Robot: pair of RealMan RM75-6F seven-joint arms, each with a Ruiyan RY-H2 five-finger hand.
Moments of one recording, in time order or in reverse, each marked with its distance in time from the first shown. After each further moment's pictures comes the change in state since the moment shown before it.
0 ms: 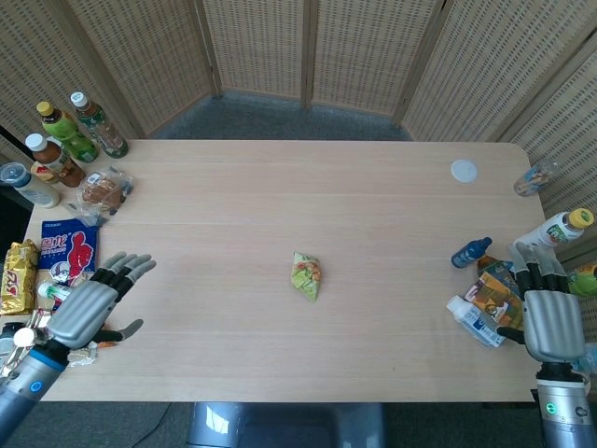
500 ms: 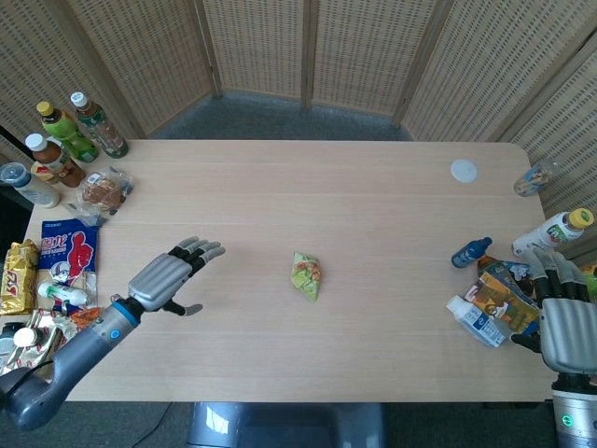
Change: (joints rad) left arm -0.278 -0.234 -0.105 0.152 -0.181 -0.293 0.042; right arm -0.047 0.051 -0.009 -0.022 -0.016 0.042 0.026
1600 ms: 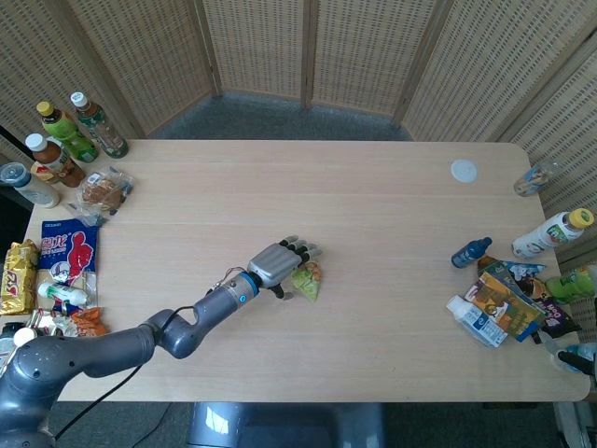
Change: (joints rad) left arm -0.465 -0.605 -0.094 0.629 -0.278 -0.329 0.141; right arm -0.114 0.073 0.000 0.009 0.032 0.092 0.114
